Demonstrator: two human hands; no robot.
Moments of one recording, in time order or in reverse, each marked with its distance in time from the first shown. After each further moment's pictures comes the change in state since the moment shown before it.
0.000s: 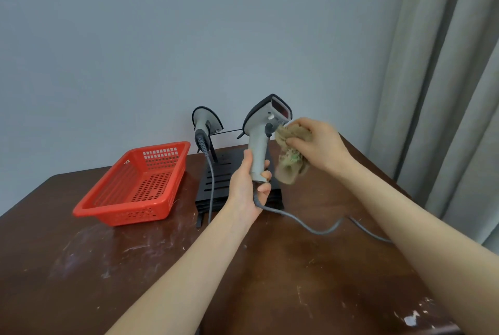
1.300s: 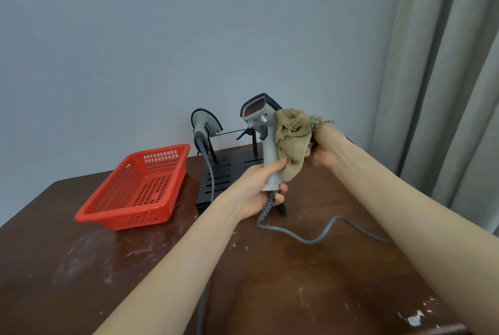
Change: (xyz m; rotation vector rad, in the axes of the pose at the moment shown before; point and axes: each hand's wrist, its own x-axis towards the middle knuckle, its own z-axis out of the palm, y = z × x) left_hand -0.009 0.010 0.012 0.601 -0.224 -0.145; right_hand 0.012 -0.017 -0.007 1.405 -0.173 0.660
